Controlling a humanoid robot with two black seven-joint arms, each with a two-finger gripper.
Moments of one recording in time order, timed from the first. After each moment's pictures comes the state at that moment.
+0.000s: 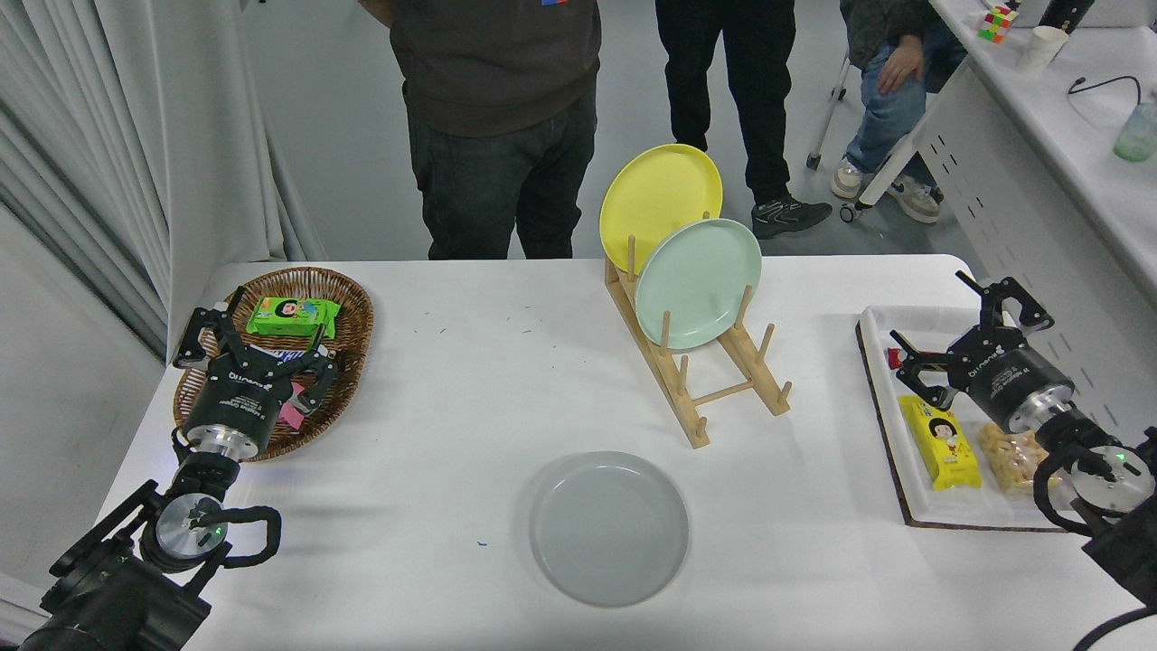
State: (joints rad) left arm -0.40 0.28 -1.19 -0.64 0.14 -0.56 -0.39; right arm 0.73 -0.39 0.38 0.24 0.48 0.68 0.14
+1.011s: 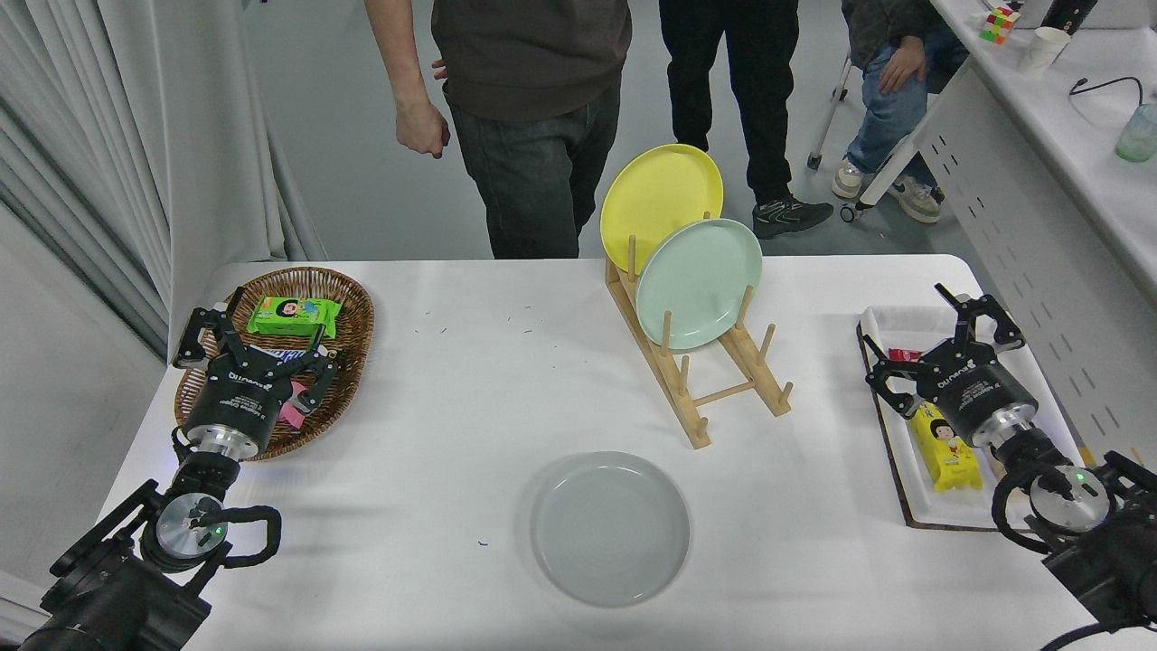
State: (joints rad) left arm -0.40 0.28 -1.19 -0.64 0.14 -0.56 -0.39; right arm 0.65 -0.34 0.58 0.34 0.49 0.67 0.15
